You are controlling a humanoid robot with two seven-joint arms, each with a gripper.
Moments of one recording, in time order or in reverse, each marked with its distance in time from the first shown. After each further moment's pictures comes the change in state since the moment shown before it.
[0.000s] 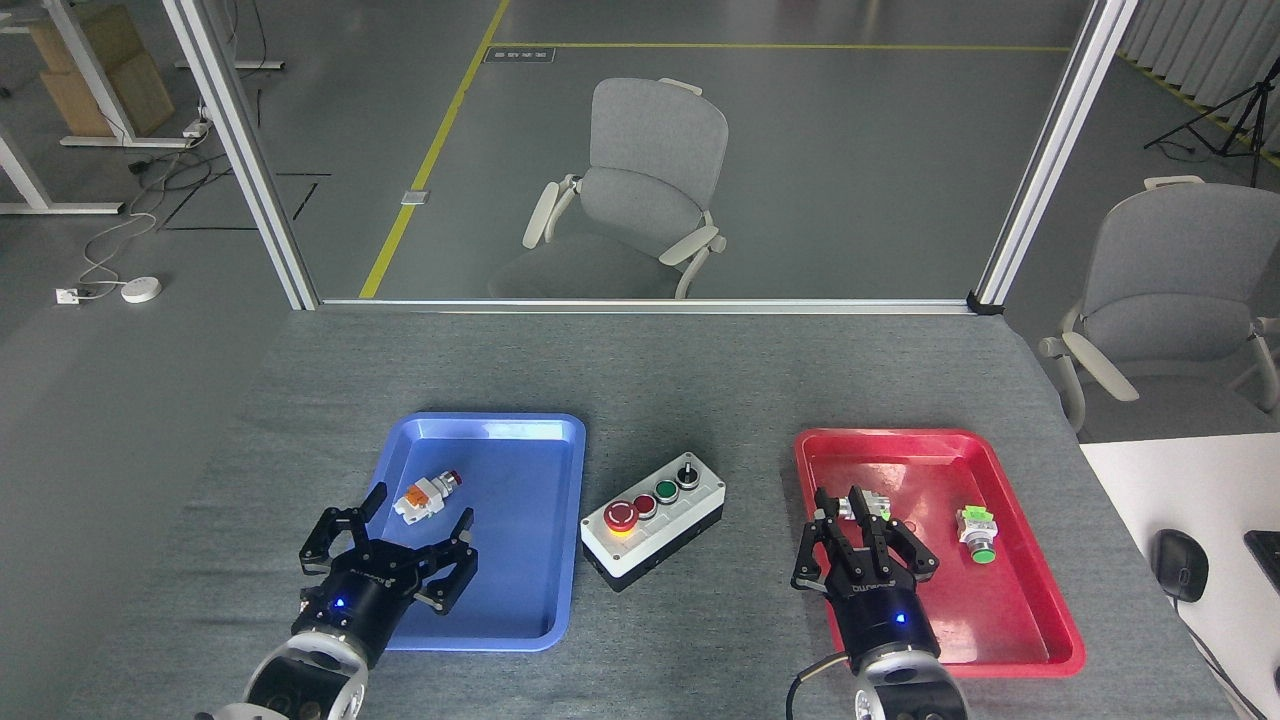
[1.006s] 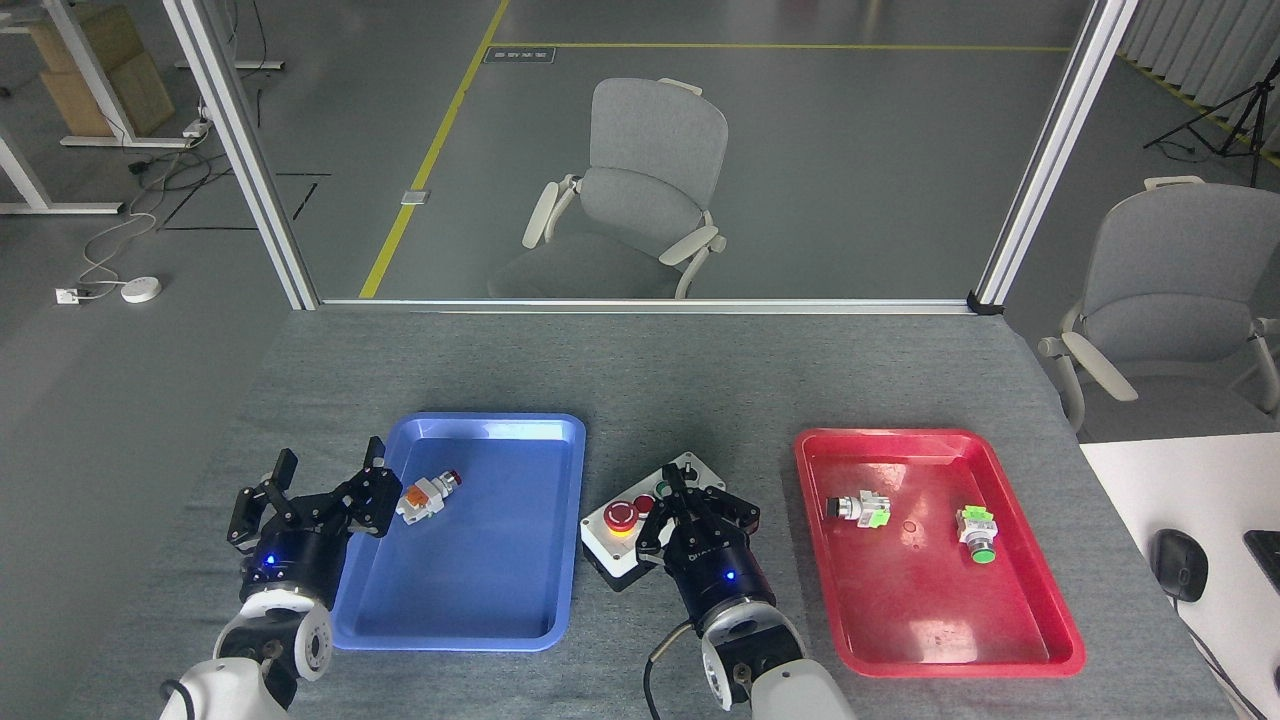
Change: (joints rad) left arm -0.091 -0.094 0.205 0.179 0.148 0.031 0.147; right arm -0.206 0.120 0.280 0.258 0.047 0.095 0.009
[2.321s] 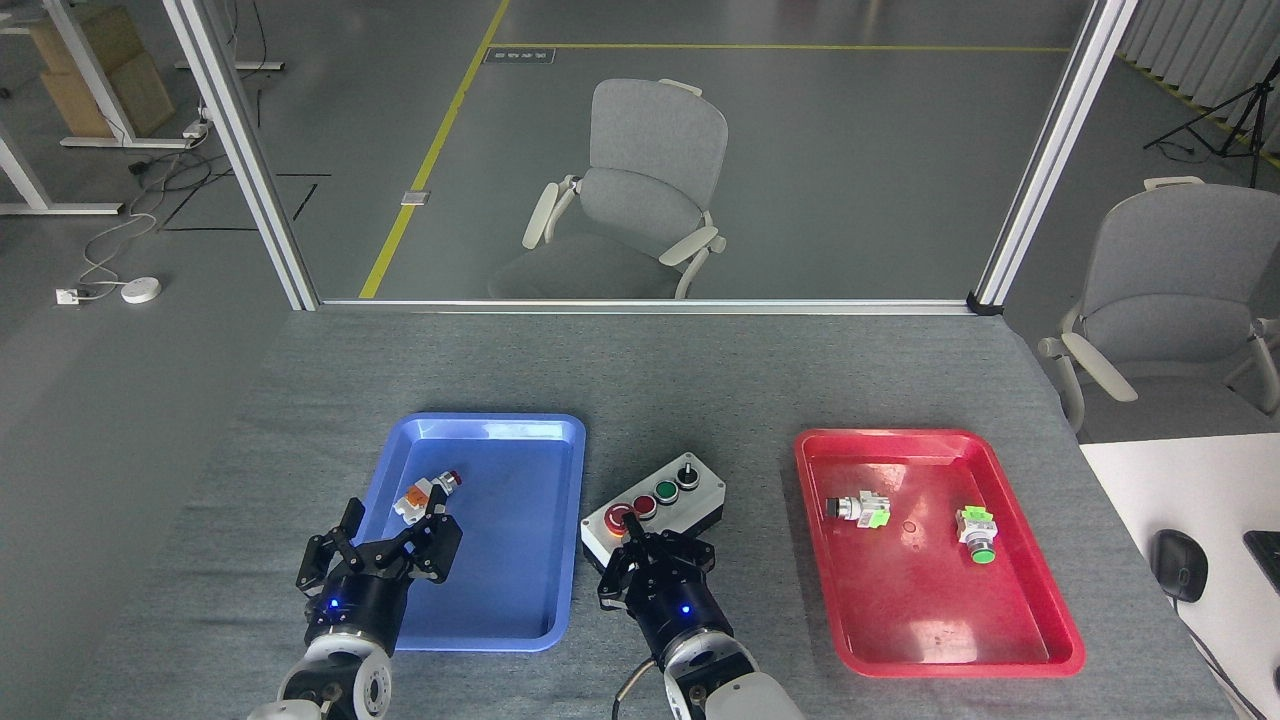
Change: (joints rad) left arm 0.067 -0.103 -0.032 0.004 0.000 -0.005 -0.017; right arm -0.059 0.049 0.060 0.297 -0.003 0.006 -0.092
